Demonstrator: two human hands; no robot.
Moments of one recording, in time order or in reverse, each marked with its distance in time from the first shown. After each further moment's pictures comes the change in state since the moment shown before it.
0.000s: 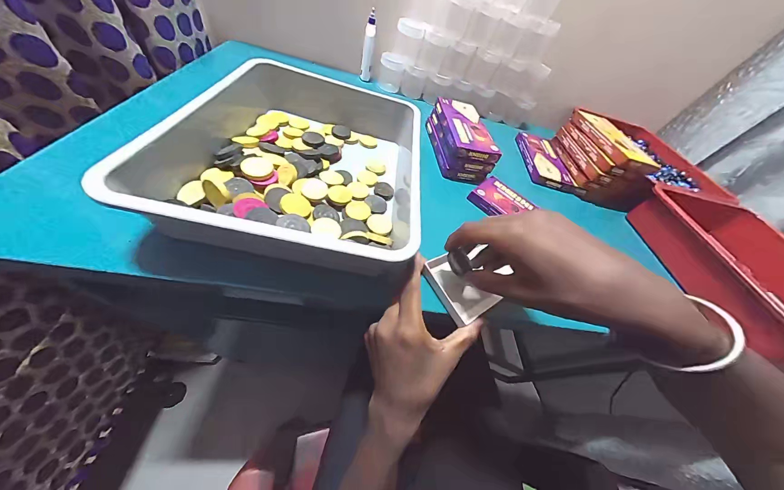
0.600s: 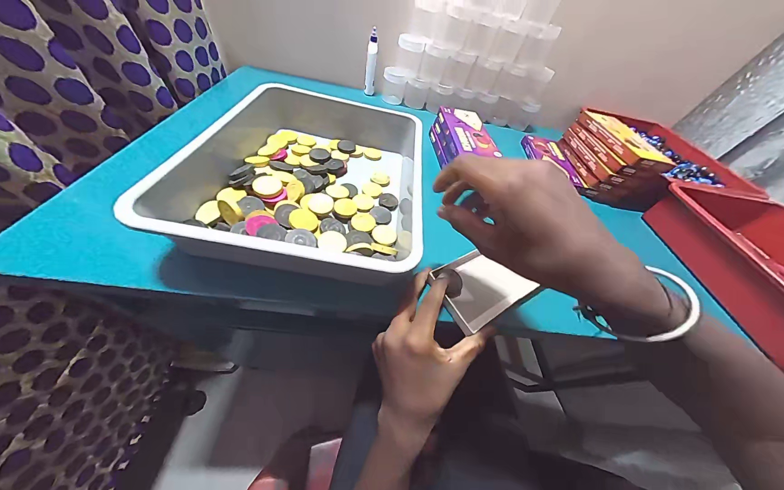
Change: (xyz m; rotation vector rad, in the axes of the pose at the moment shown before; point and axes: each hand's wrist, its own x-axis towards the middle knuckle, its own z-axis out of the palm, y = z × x) left_hand 0.001 -0.003 0.000 -0.076 -0.027 0.031; right_hand 0.041 -0.015 -0.012 -0.092 0.325 -0.023
